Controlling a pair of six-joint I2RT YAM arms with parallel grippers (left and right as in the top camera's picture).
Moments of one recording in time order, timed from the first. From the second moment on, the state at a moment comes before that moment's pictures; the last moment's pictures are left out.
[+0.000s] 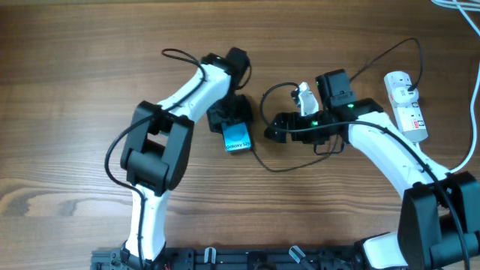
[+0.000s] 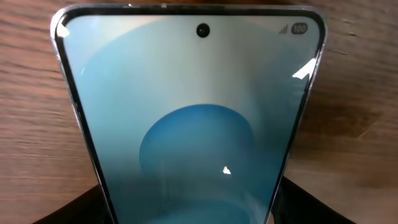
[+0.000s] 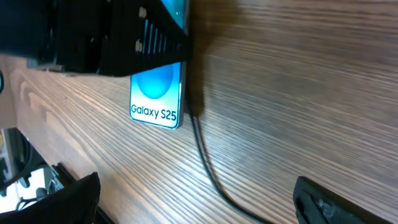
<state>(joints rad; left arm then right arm) -0.44 2.22 1.66 -1.08 0.20 -0.61 0.29 1.62 1.00 -0.60 -0.60 0.25</state>
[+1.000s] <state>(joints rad) -0.39 2.23 1.65 -1.11 0.45 -0.41 0.45 1.87 0.76 0.34 -0.83 0.75</state>
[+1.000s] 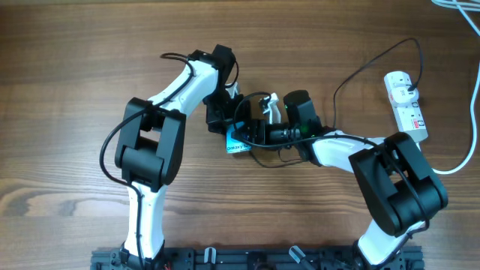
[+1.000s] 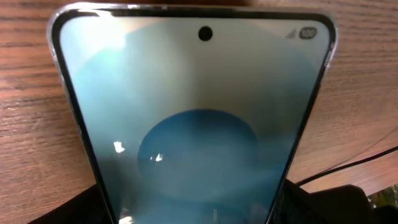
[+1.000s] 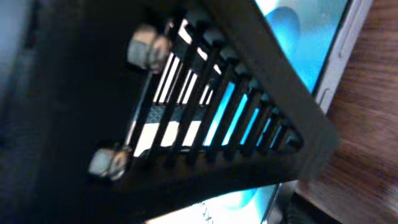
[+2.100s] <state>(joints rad) -0.41 2.20 1.65 -1.12 0.43 -0.40 0.44 1.89 0.74 0.41 -0.86 0.94</state>
